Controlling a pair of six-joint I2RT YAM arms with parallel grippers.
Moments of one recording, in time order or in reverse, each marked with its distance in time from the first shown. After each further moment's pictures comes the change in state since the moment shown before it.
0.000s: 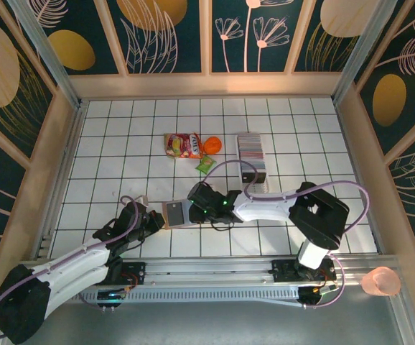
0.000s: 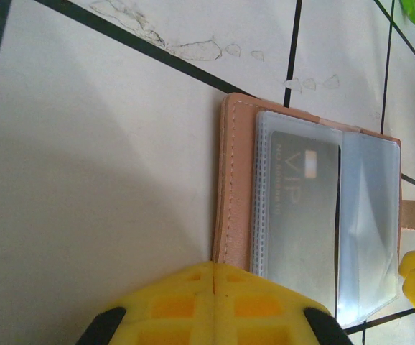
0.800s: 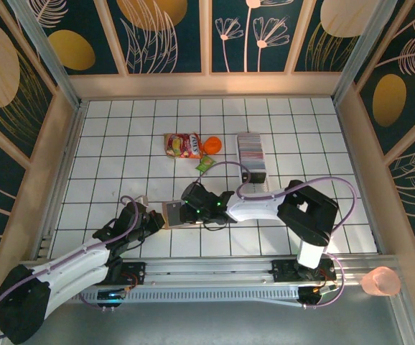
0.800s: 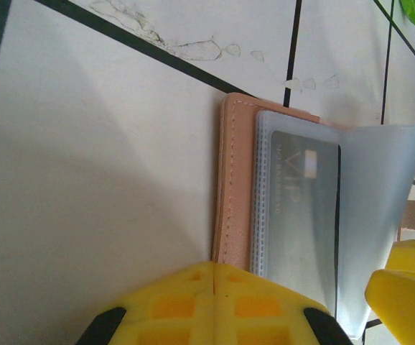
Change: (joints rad) left arm 0.000 -0.004 -0.002 0.000 0.000 0.000; right arm 0.012 0.082 0.036 0.135 -0.058 0.026
